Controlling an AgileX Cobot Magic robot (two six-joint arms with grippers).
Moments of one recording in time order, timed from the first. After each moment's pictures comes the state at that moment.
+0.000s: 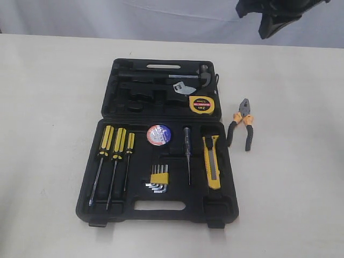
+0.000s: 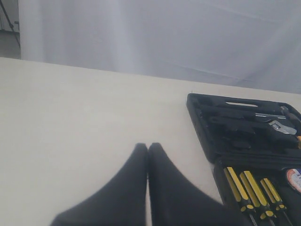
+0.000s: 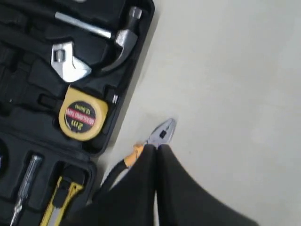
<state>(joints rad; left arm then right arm) -0.10 0.00 0.01 0.02 0.27 -0.18 0.11 1.89 -1.78 0.01 1.14 -0.11</state>
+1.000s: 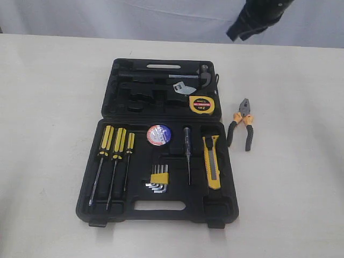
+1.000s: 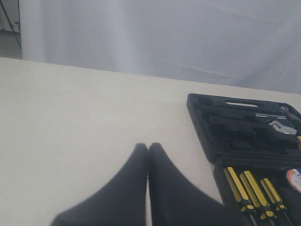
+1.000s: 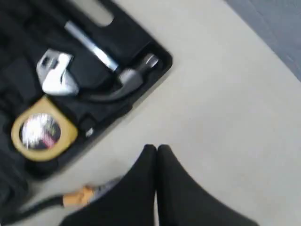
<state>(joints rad) -0.10 0.00 0.01 0.02 0.27 -0.18 0.11 2.00 -1.78 0.08 0.95 -0.66</state>
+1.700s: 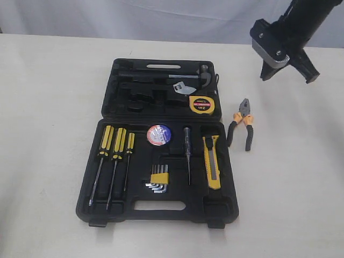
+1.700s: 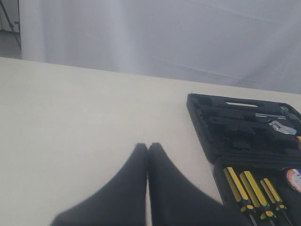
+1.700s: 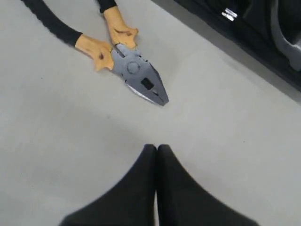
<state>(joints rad) -0.10 0.00 0.01 0.02 0.27 -0.18 -0.02 2.13 -1.78 0.14 1.15 -2.08</state>
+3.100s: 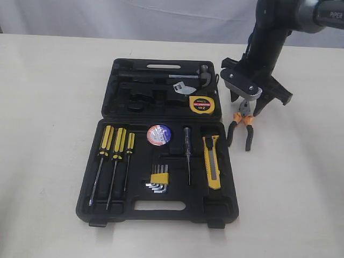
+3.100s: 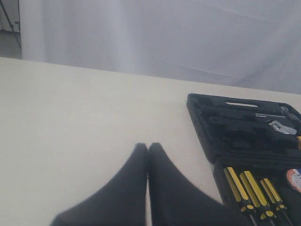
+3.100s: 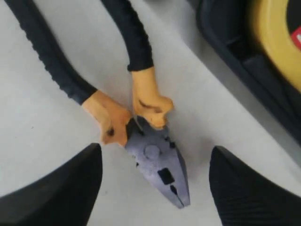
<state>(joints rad) -0.10 0.00 0.01 0.02 0.27 -0.18 0.11 2.28 -1.78 0.01 1.15 -2.12</state>
